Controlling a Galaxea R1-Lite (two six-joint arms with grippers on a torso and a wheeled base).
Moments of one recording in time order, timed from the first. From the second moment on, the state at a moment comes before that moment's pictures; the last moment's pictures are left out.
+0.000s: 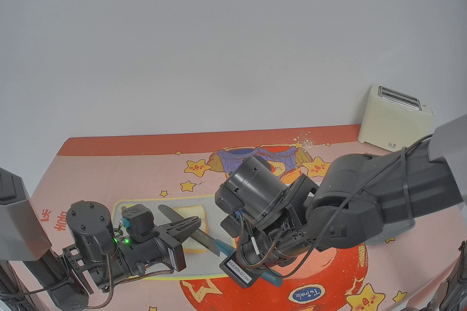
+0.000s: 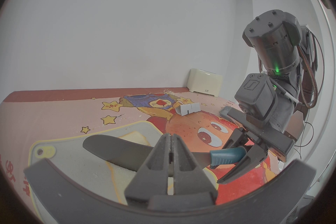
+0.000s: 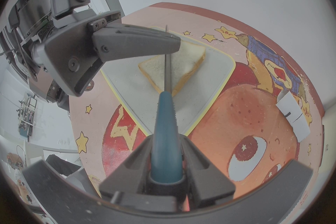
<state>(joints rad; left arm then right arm) -0.62 1.89 -0.11 -1.49 -0.10 -0.19 0.98 2.07 -1.38 0.42 0.05 0.11</state>
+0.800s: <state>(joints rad) -0.62 1.88 -0.10 -1.49 -0.10 -0.19 0.98 2.05 -1.36 0.41 0.05 0.11</state>
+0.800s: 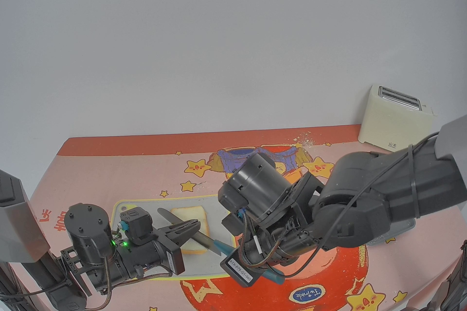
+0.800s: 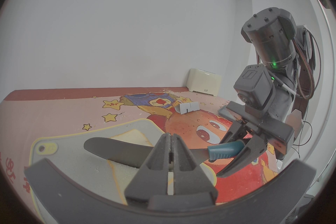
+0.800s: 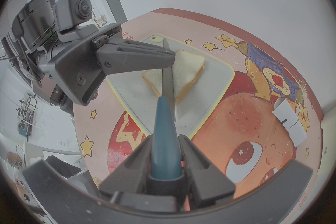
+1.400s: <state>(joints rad) -0.62 1.90 -0.08 -1.53 -0.10 -0.19 0.99 2.05 -1.37 0.40 0.05 0.11</state>
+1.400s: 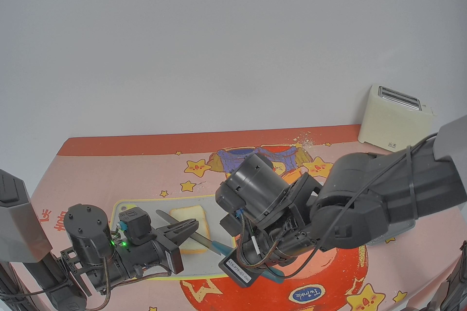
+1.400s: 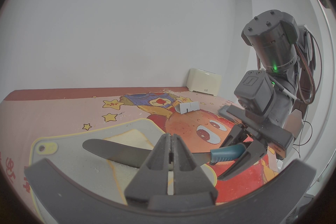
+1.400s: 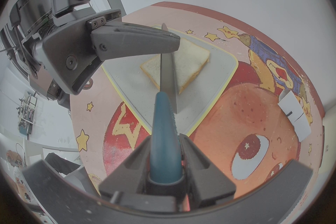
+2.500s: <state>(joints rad) -0.62 1.81 -0.08 -1.54 -0.10 -0.19 0.99 2.04 -1.34 0.29 0.05 0.12</state>
